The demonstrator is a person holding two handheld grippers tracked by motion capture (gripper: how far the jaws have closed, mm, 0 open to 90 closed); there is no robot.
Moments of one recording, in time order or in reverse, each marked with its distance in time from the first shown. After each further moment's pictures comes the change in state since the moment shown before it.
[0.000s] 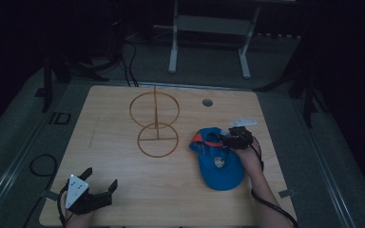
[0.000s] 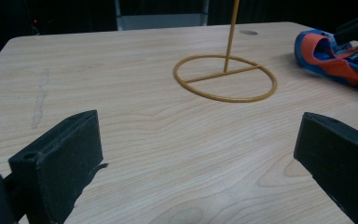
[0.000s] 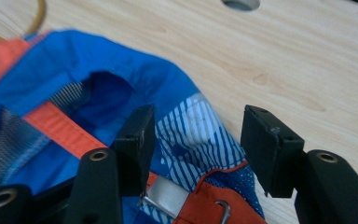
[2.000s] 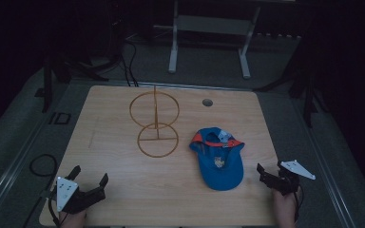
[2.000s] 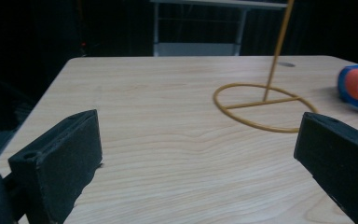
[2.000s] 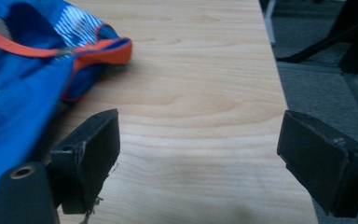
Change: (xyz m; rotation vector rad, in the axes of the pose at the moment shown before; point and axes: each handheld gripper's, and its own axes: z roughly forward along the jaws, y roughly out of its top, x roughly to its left) left arm 0.013 -0.004 -0.007 -0.119 0.145 -0.046; right arm -0.019 -0.139 -0.124 -0.208 -0.223 0.314
